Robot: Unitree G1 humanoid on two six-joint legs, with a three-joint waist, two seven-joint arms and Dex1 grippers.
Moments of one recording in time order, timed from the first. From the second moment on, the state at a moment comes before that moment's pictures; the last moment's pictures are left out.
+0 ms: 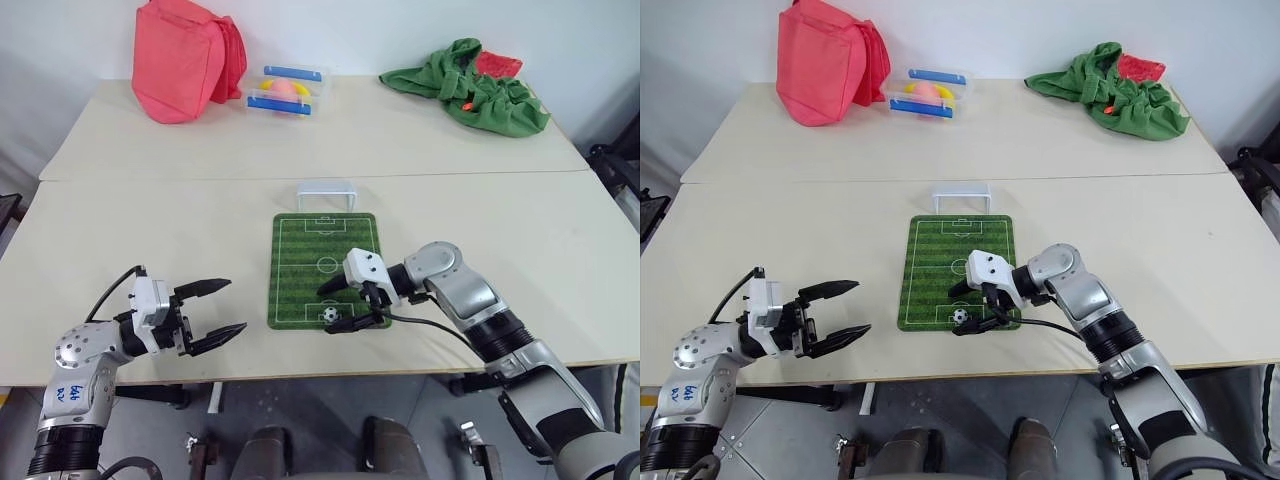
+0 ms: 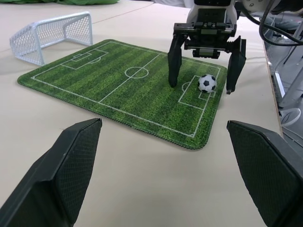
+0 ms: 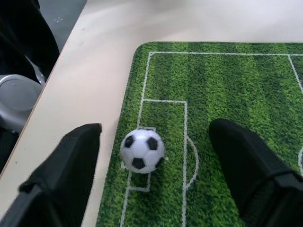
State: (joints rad) left arm -0.08 0.61 0.22 0.09 -0.51 -0.03 -1.19; right arm -0.73 -0.45 0.42 0.30 0.16 0.19 1.36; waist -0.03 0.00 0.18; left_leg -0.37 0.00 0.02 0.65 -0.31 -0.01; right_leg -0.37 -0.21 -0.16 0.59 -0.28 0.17
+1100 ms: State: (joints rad) left arm -0.08 0.61 0.23 0.09 -0.52 -0.04 -1.26; right arm -0.51 -0.50 0.42 -0.08 0.24 0.47 1.23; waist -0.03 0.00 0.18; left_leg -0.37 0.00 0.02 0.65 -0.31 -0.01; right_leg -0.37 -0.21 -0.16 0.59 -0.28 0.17
